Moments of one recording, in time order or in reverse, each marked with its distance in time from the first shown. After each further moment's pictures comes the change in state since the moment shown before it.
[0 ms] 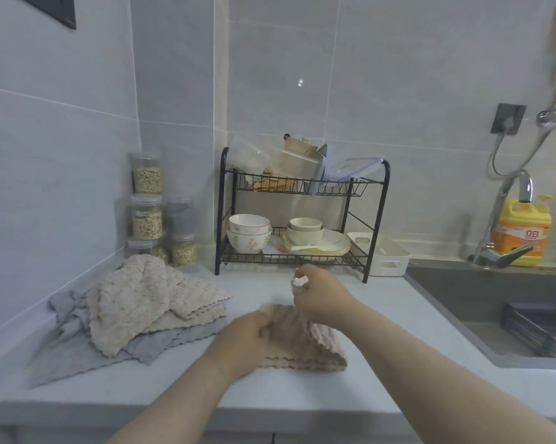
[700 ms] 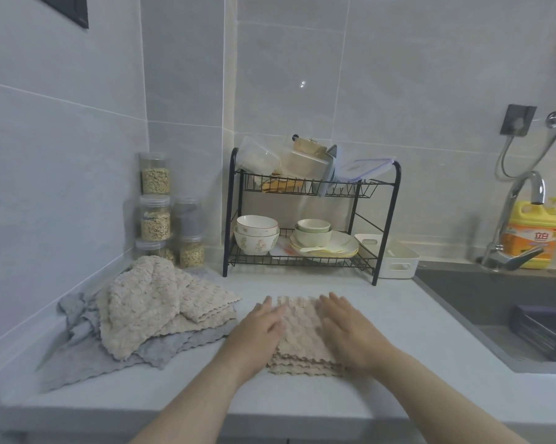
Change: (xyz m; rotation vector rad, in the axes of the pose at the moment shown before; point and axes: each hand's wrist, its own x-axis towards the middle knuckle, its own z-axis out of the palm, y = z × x) left_hand -0.001 -0.006 -0.007 -0.239 -0.055 -0.037; right_hand -0.027 0.060 0.021 -0.203 -0.062 -0.058
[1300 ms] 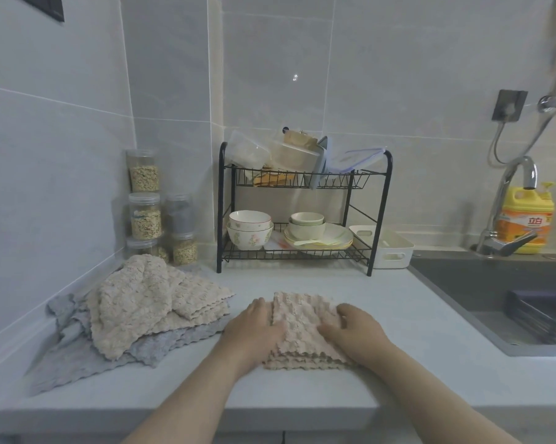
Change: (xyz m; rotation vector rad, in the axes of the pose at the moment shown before) left_hand -0.003 0.017 0.003 0.137 -0.010 -0.139; right_hand -0.010 0.006 0.003 0.107 0.159 0.170
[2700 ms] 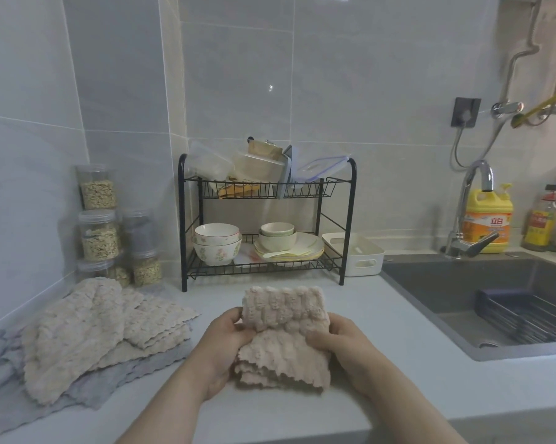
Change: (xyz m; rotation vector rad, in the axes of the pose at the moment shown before) left_hand 0.026 0.020 0.011 -1.056 -0.078 -0.034; right_hand 0.003 0.031 -0.012 1.099 -0.216 0.036
